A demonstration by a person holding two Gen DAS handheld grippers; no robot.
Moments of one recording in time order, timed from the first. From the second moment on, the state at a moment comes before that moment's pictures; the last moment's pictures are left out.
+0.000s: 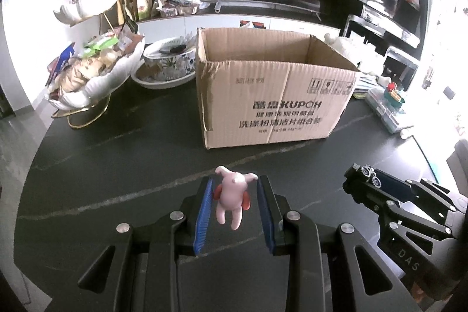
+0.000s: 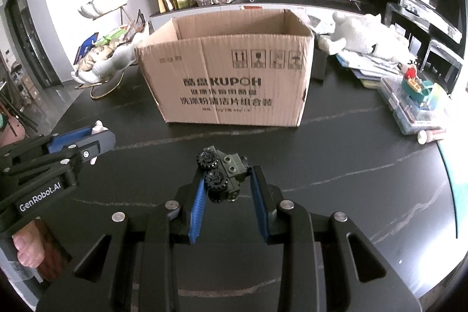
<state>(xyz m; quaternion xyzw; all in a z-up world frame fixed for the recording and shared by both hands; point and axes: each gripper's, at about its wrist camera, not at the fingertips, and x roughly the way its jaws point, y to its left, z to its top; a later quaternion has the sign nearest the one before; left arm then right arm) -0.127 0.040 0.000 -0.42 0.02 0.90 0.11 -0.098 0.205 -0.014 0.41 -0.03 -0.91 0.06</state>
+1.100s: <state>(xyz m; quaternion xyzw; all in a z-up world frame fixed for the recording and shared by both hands) -0.177 0.047 0.048 -0.38 0.02 0.92 0.11 -0.144 0.212 0.039 0.36 -0.01 -0.93 0.05</state>
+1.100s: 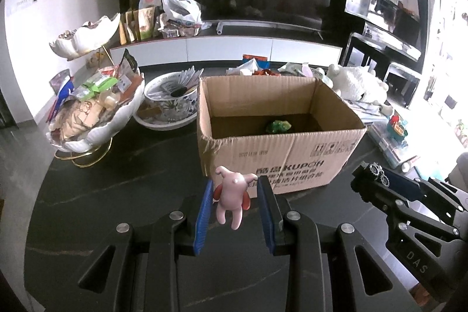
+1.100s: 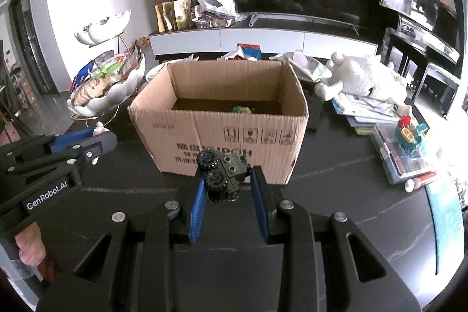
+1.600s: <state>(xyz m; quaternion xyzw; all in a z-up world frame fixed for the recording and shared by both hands) -0.210 0.053 0.066 -0.36 0.03 0.93 0.10 -0.177 0.214 0.058 0.35 -0.01 -0.94 0.05</state>
